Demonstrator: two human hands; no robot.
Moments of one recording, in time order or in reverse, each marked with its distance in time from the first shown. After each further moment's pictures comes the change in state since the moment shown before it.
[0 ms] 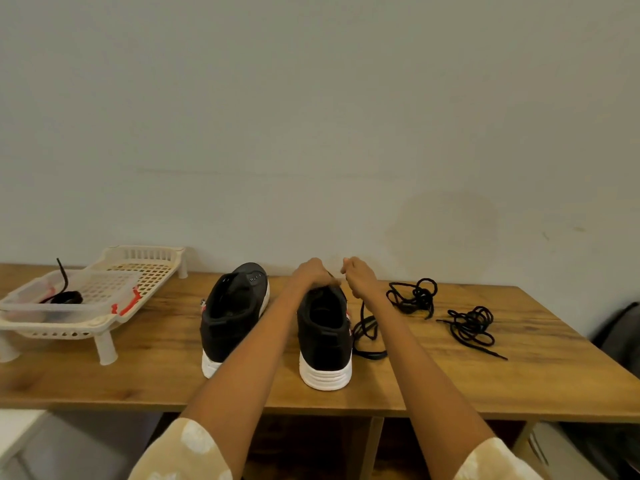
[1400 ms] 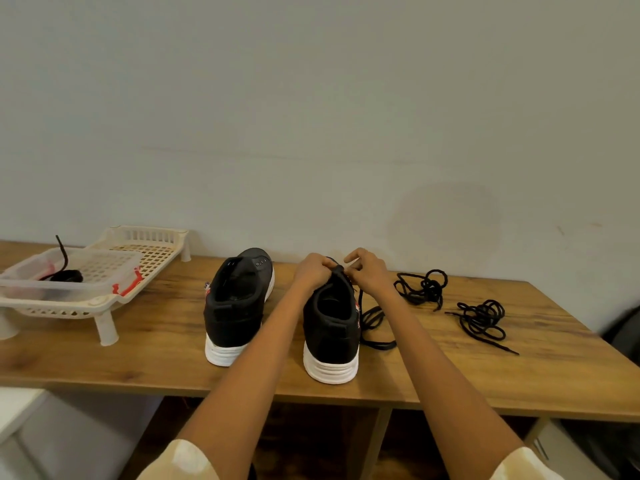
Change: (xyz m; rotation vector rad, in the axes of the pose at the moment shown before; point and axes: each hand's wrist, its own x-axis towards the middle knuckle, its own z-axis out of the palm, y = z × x) left_hand -0.008 -0.021 0.016 -0.231 0.101 0.063; right_hand -0.008 0.012 0.001 -0.147 0.015 -0.143
